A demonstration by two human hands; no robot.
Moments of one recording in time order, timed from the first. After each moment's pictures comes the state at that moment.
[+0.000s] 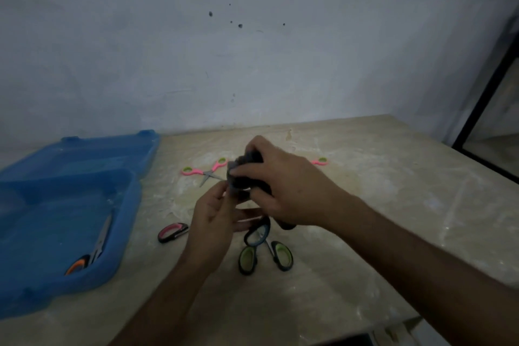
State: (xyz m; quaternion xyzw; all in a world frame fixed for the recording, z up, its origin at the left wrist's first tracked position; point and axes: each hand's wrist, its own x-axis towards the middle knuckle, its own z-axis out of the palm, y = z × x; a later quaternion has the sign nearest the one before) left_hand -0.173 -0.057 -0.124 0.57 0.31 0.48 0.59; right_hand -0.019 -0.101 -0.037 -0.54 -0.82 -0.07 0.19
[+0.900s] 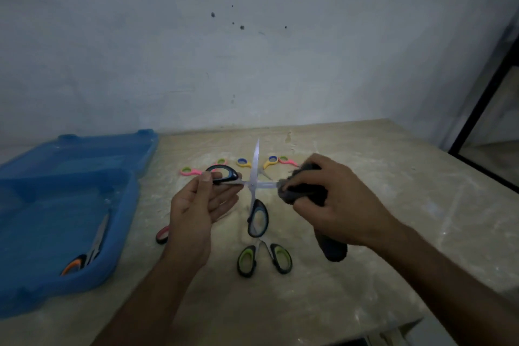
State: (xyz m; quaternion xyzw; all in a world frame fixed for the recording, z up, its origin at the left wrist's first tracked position) left_hand -0.181 -0.044 -0.112 0.43 0.32 0.57 0.63; right_hand 0.023 -0.141 -0.054 -0.63 -0.71 0.02 0.32
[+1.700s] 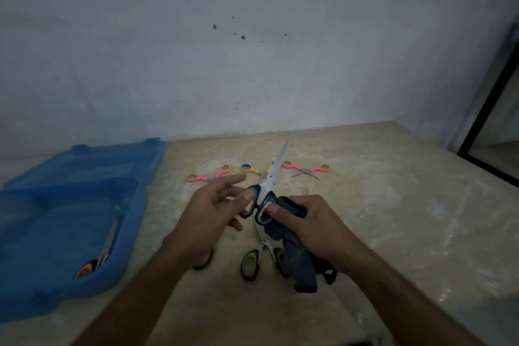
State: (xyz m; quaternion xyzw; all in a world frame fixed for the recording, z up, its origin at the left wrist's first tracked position) left_hand -0.189 -0.046 -0.093 0.65 0.34 0.40 0.54; right_hand -0.002 -0.124 -0.106 -0.59 -0.55 0.34 0.49
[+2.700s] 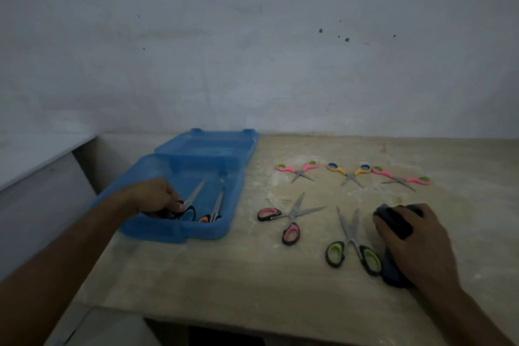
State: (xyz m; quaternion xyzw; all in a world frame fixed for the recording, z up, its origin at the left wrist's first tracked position) left_hand -0.466 0.021 -0.082 0.66 0.69 0.07 0.30; right_hand 0.011 -0.120 -0.162 -0.74 -0.56 -0.06 0.36
